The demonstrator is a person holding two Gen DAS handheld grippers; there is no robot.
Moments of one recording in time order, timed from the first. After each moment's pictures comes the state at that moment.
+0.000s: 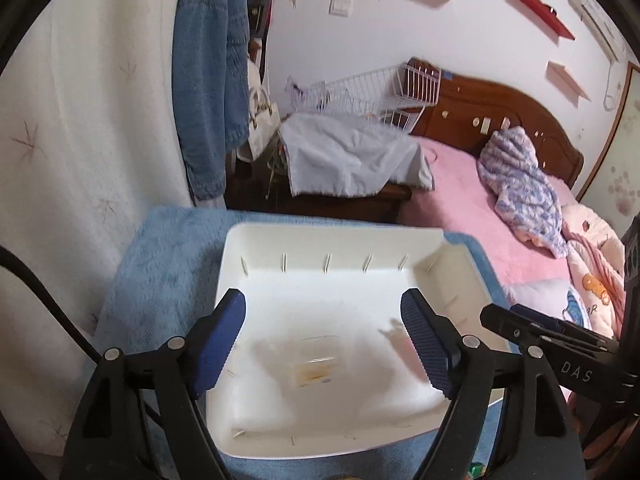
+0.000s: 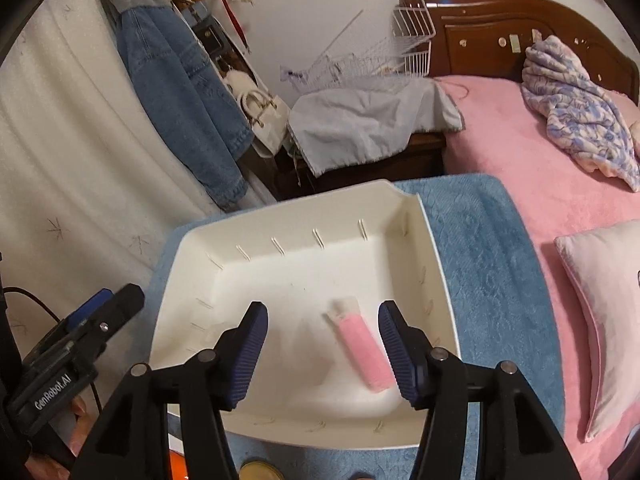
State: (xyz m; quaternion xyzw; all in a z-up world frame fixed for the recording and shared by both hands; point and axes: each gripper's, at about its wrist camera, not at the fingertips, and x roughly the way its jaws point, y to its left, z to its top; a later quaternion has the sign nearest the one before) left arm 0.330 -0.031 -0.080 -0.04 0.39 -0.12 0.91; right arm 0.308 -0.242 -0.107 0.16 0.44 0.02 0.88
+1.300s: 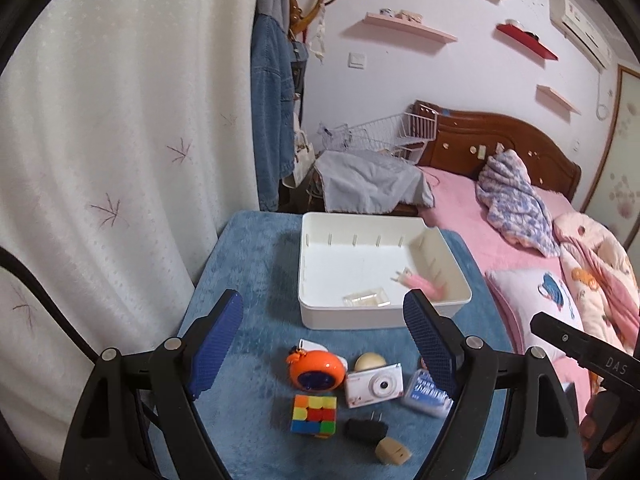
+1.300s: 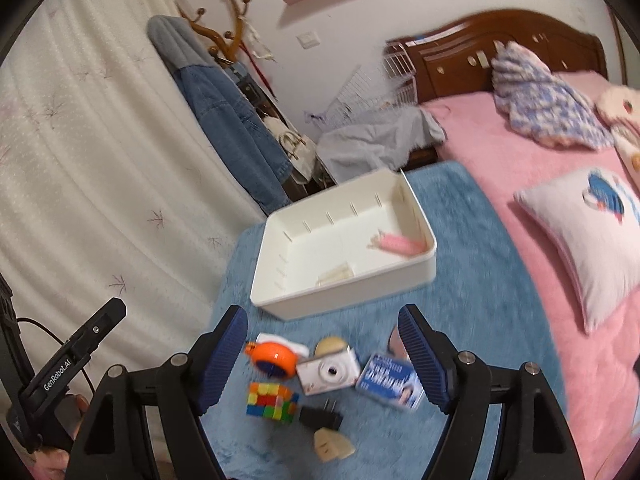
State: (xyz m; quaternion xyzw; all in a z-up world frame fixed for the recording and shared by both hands) left arm 0.113 0.029 0.007 -0.02 0.34 -0.09 0.94; right arm 0.073 -0.209 -0.034 0.24 0.38 0.02 0.89
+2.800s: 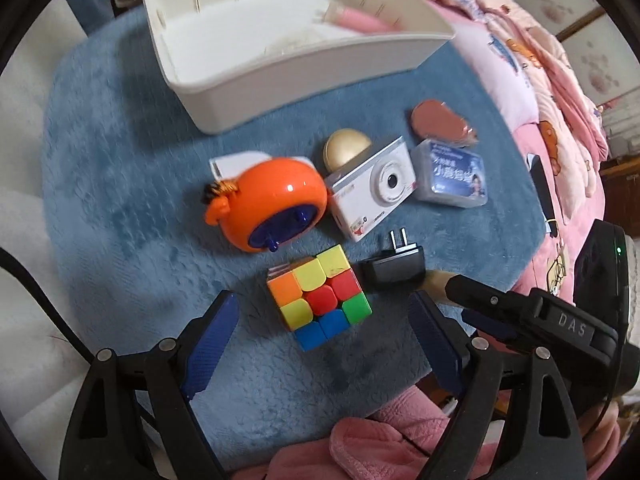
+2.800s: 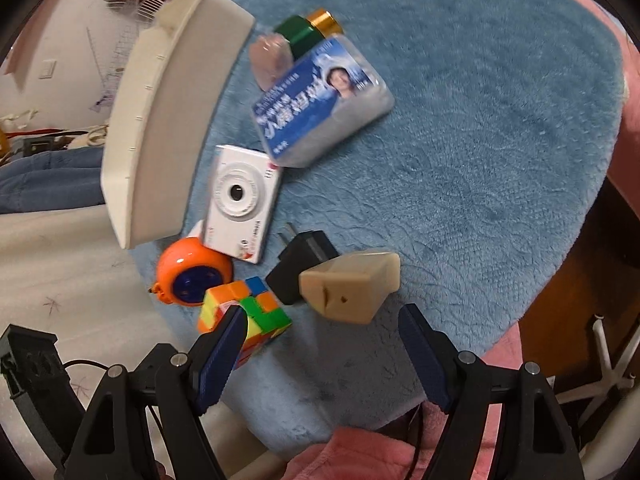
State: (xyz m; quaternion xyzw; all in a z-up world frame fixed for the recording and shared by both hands) left arm 0.190 0.012 -0.162 0.12 0.67 -0.31 0.66; right arm 0.039 -0.126 -0.228 0.55 0.53 -0.19 0.62
